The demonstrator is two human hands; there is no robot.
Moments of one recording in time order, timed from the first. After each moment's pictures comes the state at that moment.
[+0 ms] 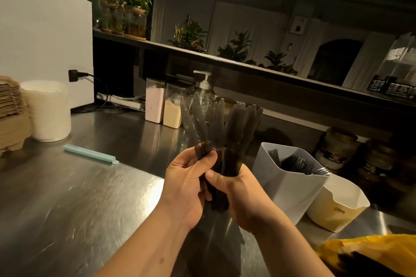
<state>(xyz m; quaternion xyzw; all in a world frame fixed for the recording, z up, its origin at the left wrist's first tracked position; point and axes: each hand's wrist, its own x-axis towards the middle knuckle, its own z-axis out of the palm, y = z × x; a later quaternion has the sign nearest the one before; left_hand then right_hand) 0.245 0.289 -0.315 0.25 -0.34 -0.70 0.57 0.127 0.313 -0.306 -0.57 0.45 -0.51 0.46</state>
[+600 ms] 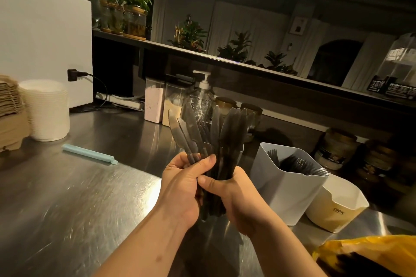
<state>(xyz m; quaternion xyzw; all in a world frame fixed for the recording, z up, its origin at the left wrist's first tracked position) 0.241 0.282 -0.321 0.27 -0.30 -0.71 0.58 0.130 0.314 -0.309 -0.55 0.49 -0.50 0.45</state>
